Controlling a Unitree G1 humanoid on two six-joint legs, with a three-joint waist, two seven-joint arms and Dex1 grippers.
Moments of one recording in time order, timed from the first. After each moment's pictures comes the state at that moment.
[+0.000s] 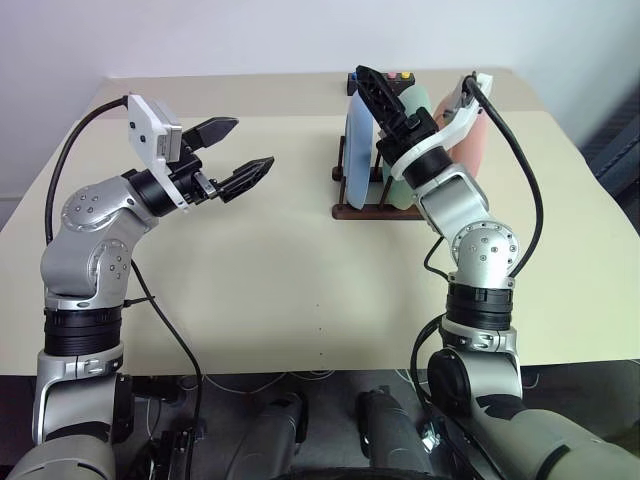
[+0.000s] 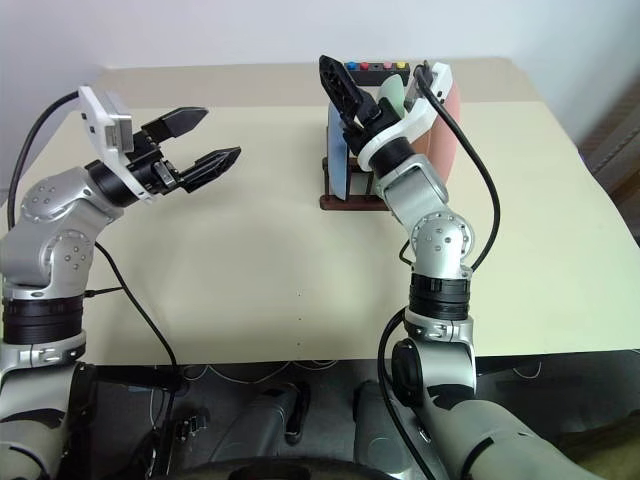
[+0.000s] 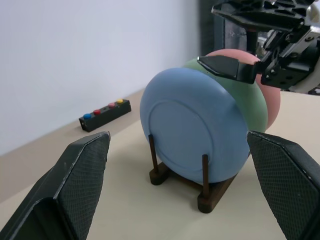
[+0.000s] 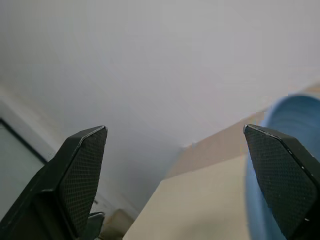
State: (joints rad) left arm -0.60 0.61 0.17 -0.08 -0.56 0.39 -0.83; right arm -0.80 -0.05 -0.24 -0.04 0.99 0.59 0.08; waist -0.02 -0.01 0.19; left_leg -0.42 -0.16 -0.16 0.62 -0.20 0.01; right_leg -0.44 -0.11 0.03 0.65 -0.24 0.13
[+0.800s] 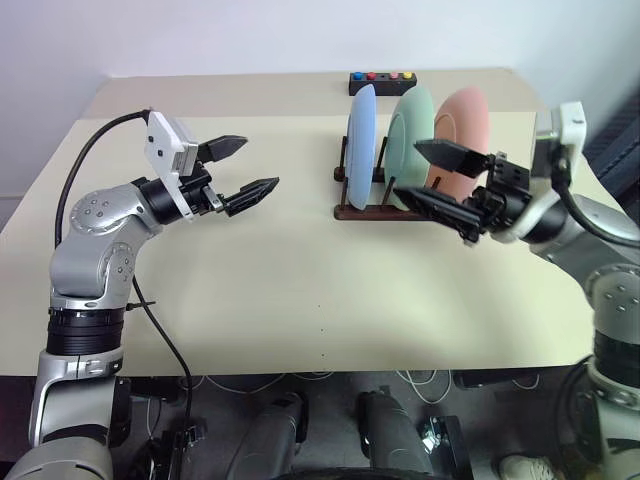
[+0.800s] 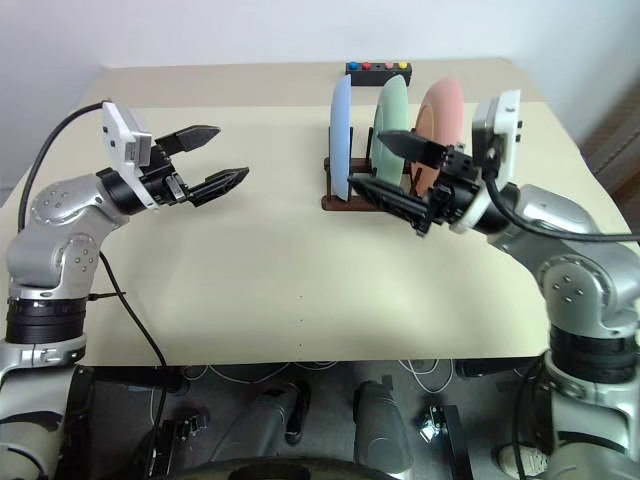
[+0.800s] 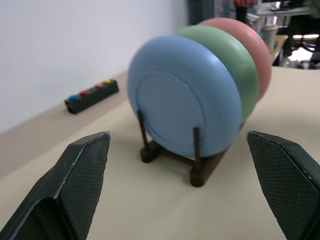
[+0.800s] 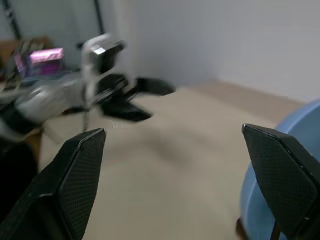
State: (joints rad) left arm -0.58 0.64 0.12 -0.01 -0.51 0.36 -0.96; right arm -0.40 -0.79 -0.27 -0.44 0.99 0.70 0.83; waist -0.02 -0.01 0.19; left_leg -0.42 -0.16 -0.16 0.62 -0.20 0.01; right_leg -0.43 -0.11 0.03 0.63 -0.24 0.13
